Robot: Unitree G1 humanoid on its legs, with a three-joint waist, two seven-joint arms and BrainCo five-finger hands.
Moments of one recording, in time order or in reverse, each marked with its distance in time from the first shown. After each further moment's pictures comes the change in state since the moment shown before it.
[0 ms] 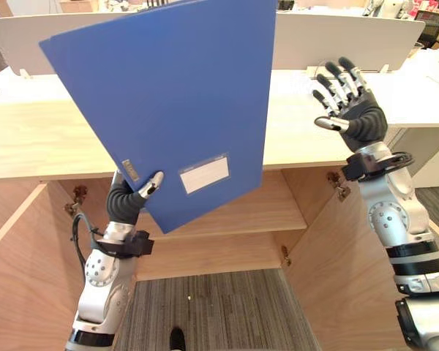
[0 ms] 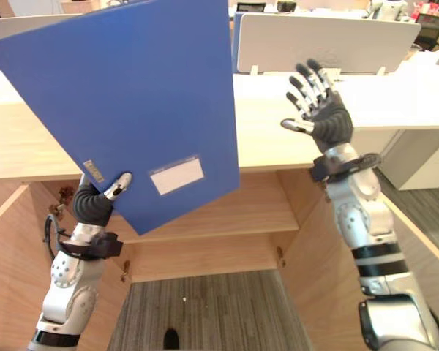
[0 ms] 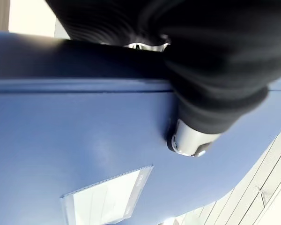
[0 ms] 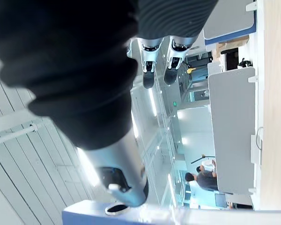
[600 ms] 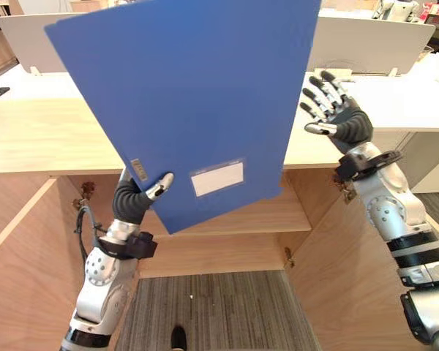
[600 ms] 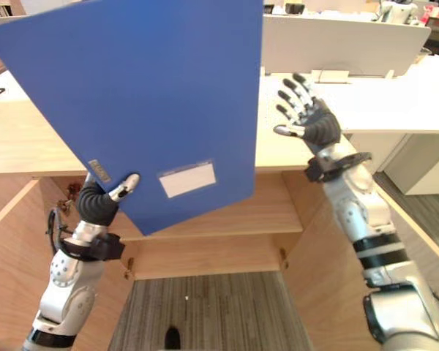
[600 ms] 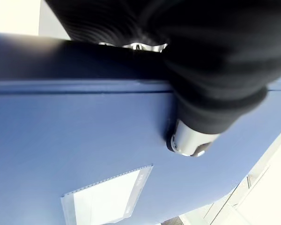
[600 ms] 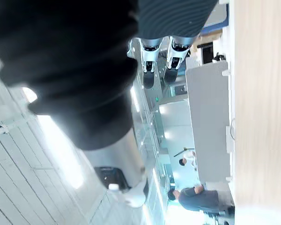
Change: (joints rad) left arm -0.005 0.054 -0.038 -0.045 -0.042 -0.005 -0.038; right arm -0.054 -0.051 0.040 0.121 0.048 0.023 -0.022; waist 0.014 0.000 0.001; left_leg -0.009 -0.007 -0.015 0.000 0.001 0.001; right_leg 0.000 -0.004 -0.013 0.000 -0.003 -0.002
